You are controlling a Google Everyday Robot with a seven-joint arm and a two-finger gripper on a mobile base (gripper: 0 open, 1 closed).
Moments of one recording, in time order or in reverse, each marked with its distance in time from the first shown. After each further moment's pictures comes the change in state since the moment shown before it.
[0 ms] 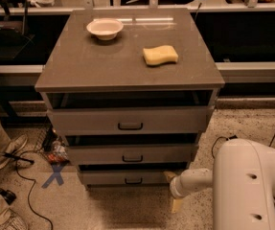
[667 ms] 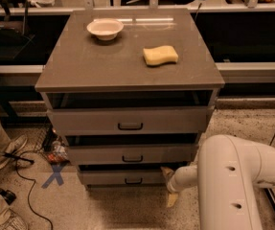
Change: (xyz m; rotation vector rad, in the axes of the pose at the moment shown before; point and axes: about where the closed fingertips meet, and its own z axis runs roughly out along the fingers) arm -0.004 -0.028 0.021 0.052 0.024 -0.009
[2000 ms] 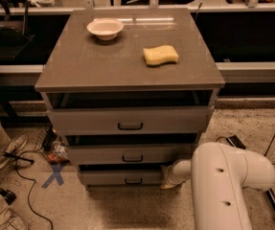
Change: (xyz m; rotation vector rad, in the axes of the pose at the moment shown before) arm 0.021 -0.039 0.042 0.001 0.014 0.102
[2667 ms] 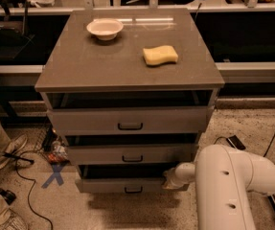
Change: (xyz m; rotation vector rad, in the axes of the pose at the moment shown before) arm 0.010 0.005 -0.002 0.017 -0.006 0.032
